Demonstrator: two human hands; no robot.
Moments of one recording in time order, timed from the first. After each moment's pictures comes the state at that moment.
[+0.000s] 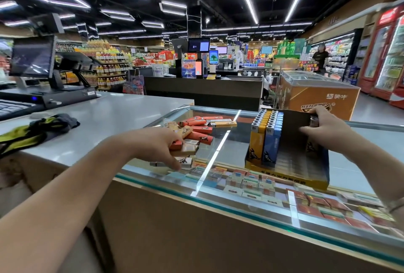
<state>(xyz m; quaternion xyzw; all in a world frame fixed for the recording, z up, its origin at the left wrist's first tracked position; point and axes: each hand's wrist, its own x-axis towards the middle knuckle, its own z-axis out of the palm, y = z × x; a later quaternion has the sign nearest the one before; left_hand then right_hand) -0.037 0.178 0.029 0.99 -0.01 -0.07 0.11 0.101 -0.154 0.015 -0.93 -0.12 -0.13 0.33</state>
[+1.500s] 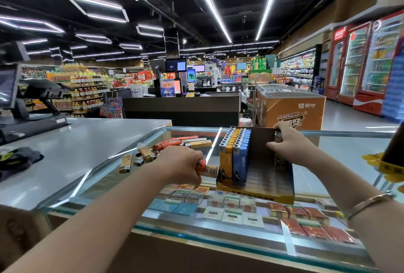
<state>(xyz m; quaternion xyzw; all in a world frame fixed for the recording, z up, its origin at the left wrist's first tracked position) 0.038 0.108 0.003 0.98 -0.16 0.13 -0.07 0.096 -0.154 0.017 -0.93 -0.13 -0.12 0.32</state>
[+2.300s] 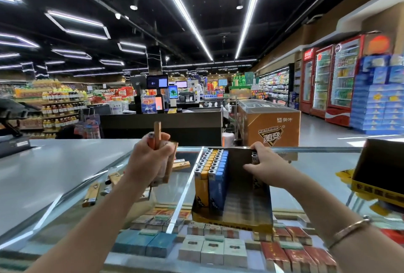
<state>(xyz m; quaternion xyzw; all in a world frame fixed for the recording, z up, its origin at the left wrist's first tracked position) 0.050 0.103 0.030 0.75 -0.08 0.28 0.59 0.103 -0.157 0.017 -0.94 -0.14 -0.10 0.31</state>
